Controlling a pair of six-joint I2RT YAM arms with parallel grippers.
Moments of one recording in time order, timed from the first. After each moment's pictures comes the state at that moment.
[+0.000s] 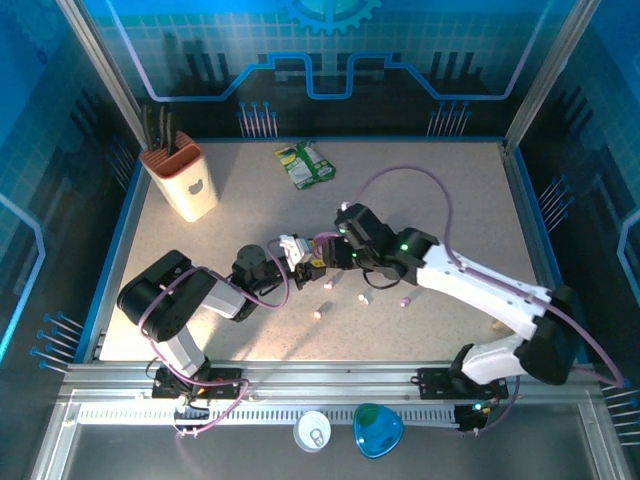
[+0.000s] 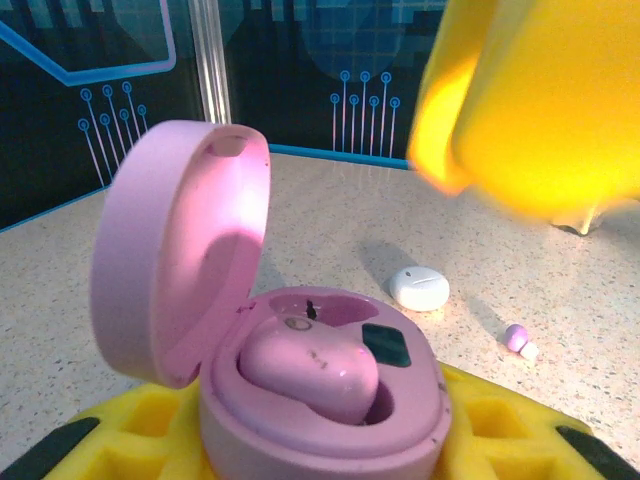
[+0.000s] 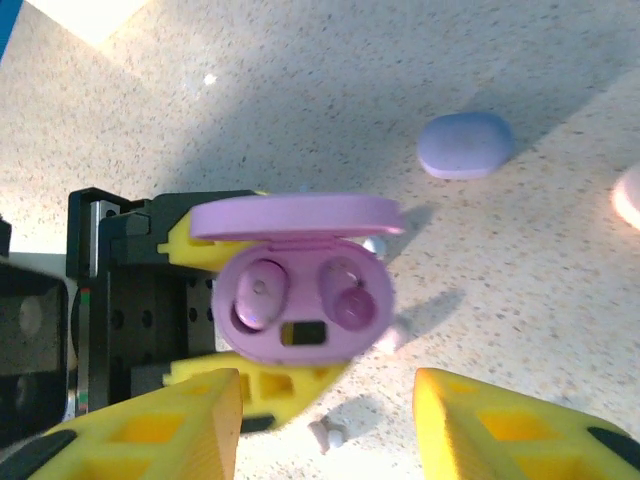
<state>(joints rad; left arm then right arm) -0.55 1.69 0.38 1.28 0.54 0.04 0.88 1.33 1.15 -0.66 0.15 0.67</state>
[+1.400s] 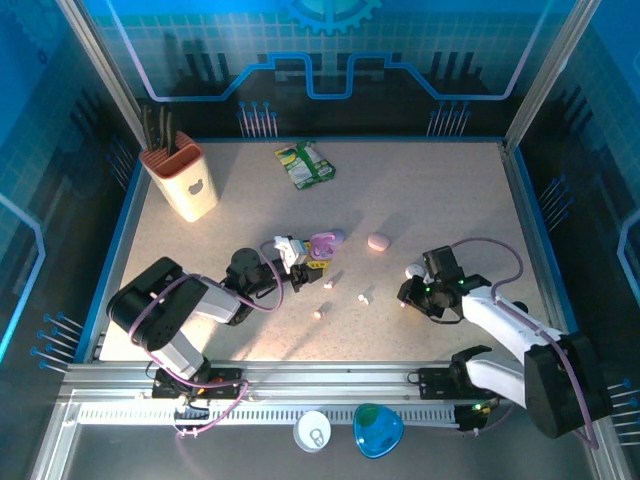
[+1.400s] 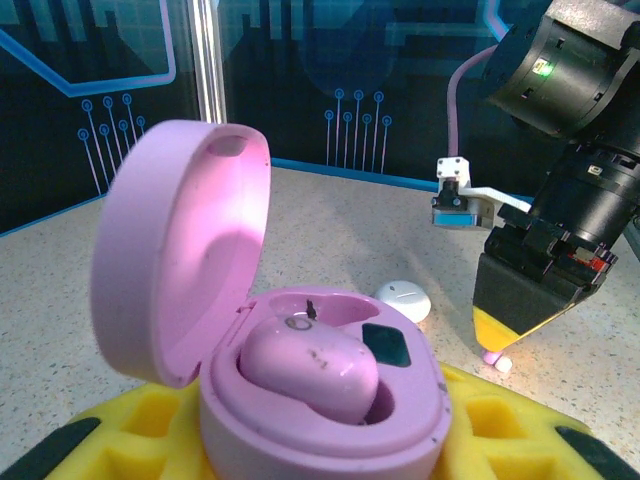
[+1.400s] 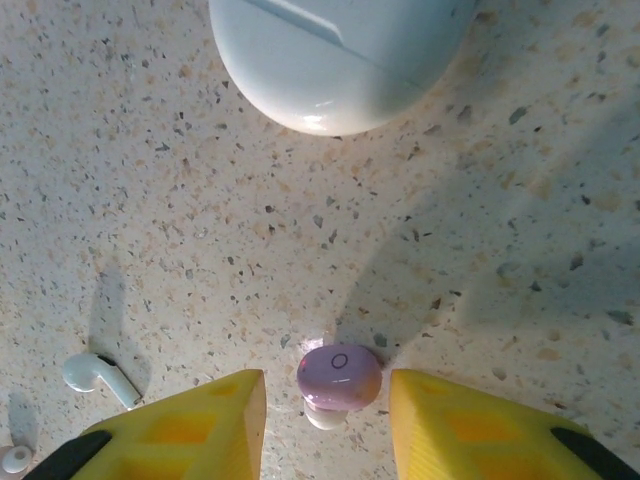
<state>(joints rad) -0.55 1.62 0.34 1.29 0.54 -0.01 0.30 1.11 0.45 -0.49 -0.21 0.79</state>
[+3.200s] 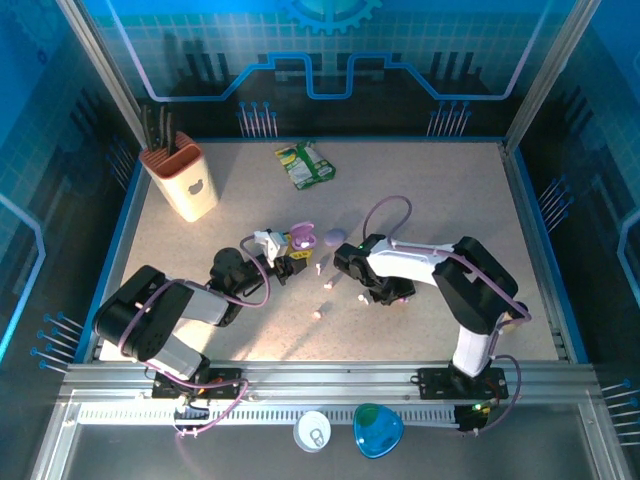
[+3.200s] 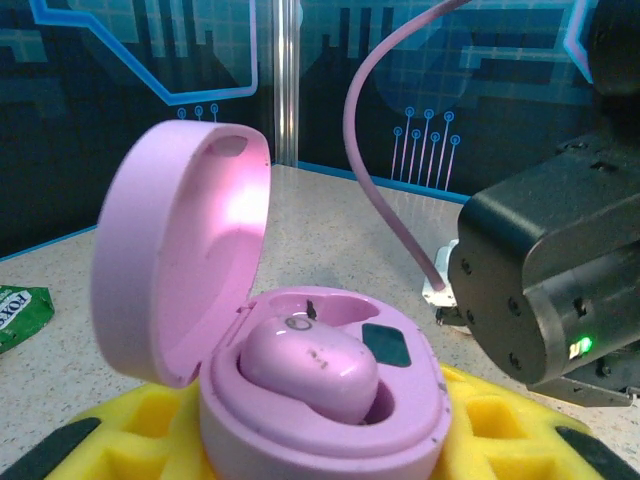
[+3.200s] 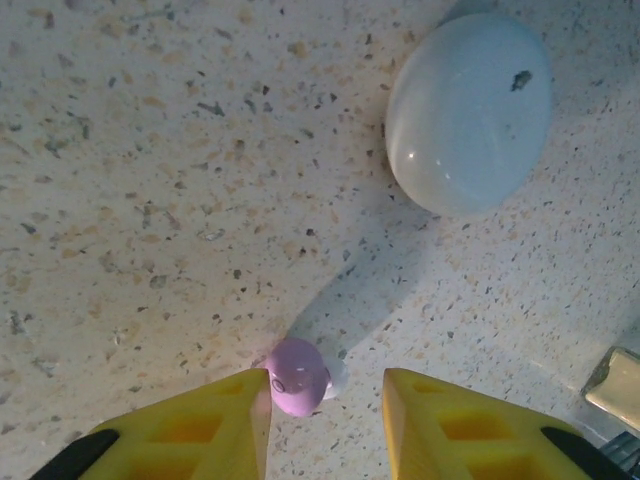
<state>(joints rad) -0.43 1.54 0.28 1.29 0.52 -0.04 0.80 1.82 1.08 -1.14 0.47 0.72</state>
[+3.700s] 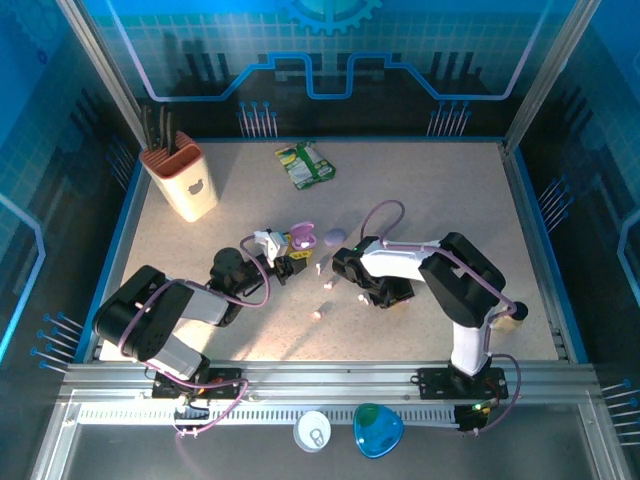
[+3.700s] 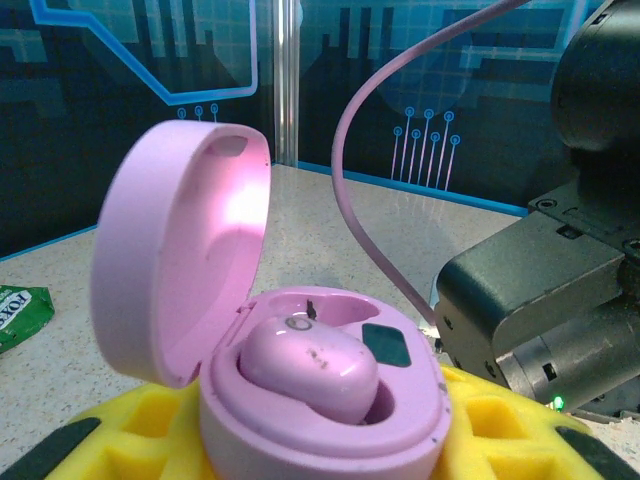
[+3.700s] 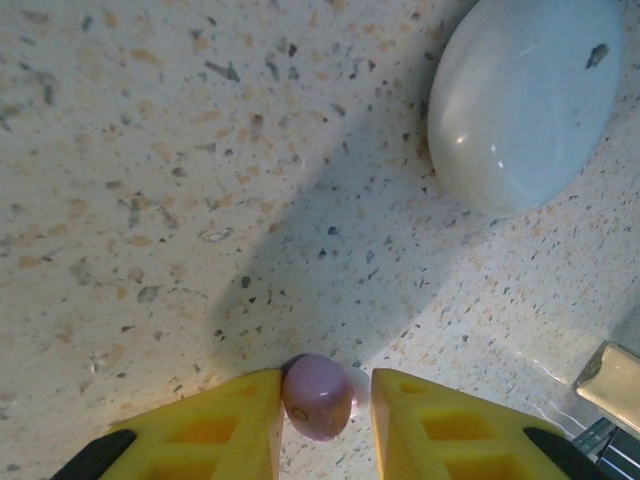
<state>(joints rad) -0.43 1.54 0.28 1.29 0.52 -0.04 0.80 1.89 1.09 -1.15 0.47 0.71</state>
